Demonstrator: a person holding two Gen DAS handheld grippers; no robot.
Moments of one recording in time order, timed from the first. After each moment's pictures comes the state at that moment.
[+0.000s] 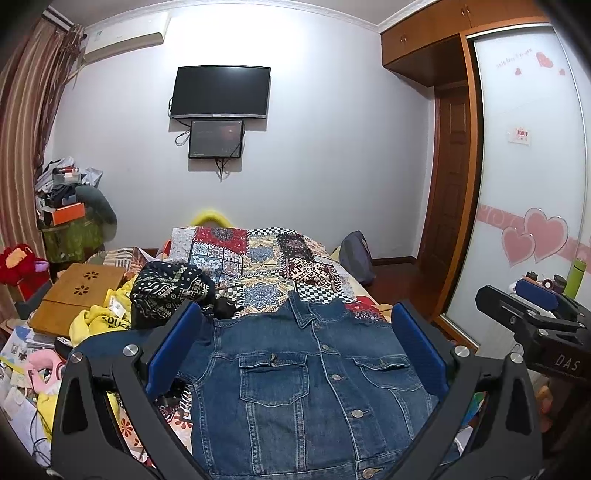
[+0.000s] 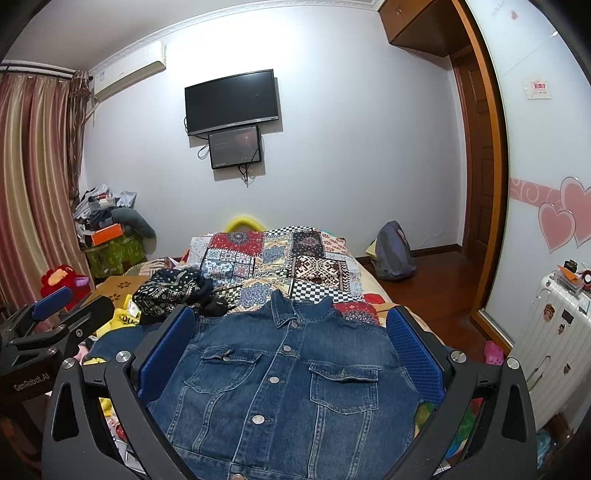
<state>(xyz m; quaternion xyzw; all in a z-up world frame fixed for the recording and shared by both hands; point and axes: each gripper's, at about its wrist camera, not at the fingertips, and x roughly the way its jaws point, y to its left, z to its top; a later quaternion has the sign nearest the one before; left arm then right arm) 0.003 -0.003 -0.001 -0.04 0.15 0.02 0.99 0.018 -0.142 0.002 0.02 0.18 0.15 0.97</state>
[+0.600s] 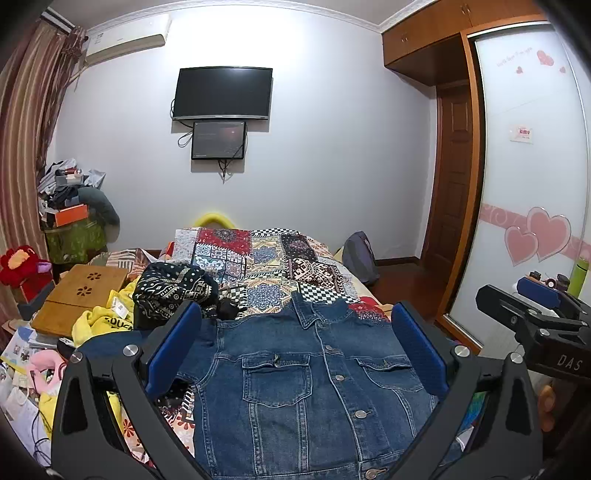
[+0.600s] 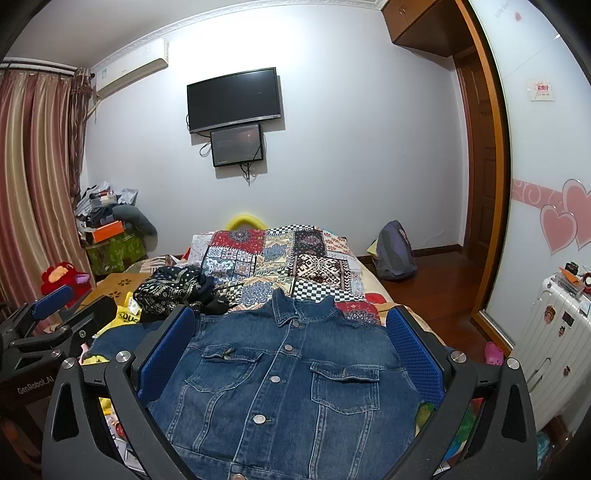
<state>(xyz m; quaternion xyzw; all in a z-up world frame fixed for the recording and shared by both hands) 0.002 -0.005 -0.003 -0.04 0.15 0.02 0.99 0.018 -0.136 0.003 0.01 0.18 0.15 0.97</state>
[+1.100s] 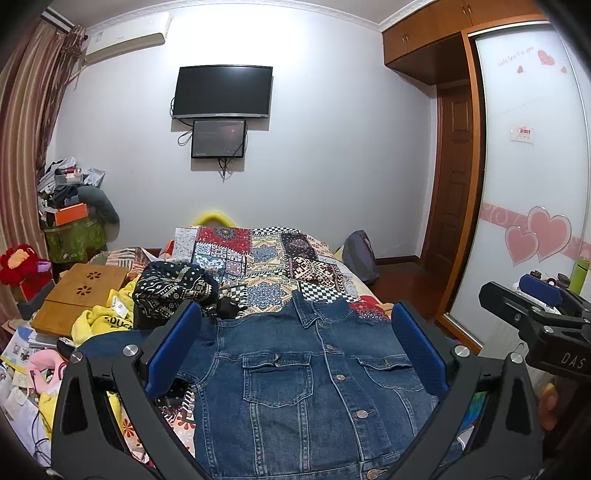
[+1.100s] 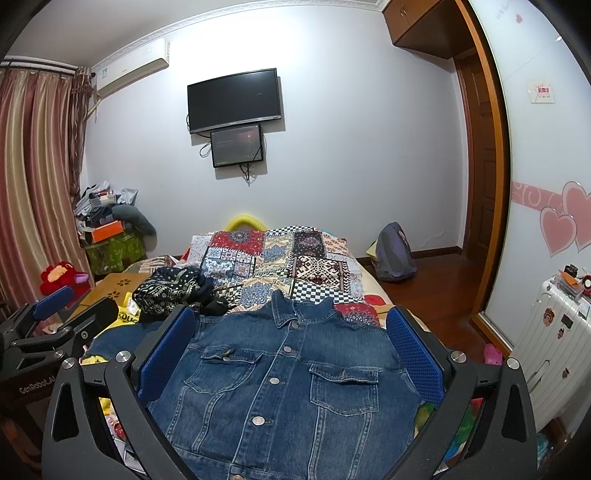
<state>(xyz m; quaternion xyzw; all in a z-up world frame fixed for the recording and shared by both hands) 0.006 -0.002 -0.005 -0.04 0.15 0.02 0.99 0.019 -0.136 0.004 0.01 0.18 0.15 0.97</state>
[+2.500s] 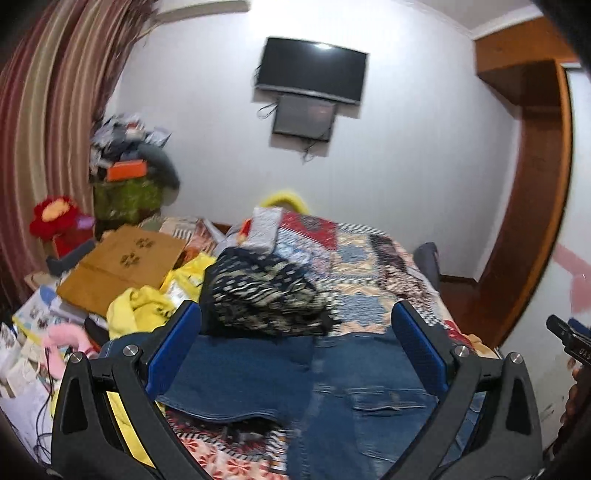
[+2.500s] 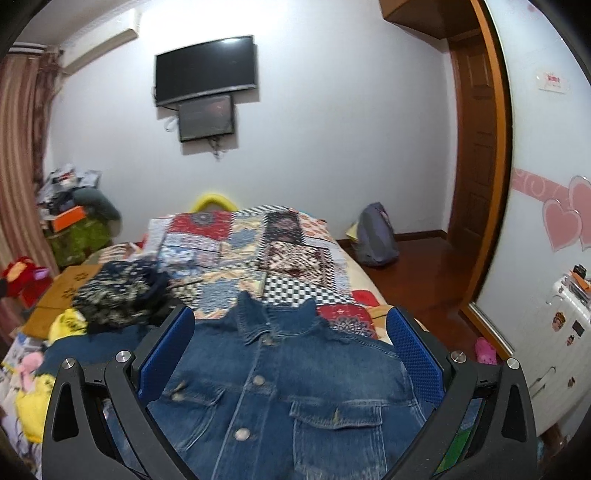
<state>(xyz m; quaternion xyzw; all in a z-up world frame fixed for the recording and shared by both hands) 0.094 0.195 -0.043 -0.12 0.18 0.15 0.96 0.143 -0.117 -0.030 -0.01 0.23 0.09 0.97</state>
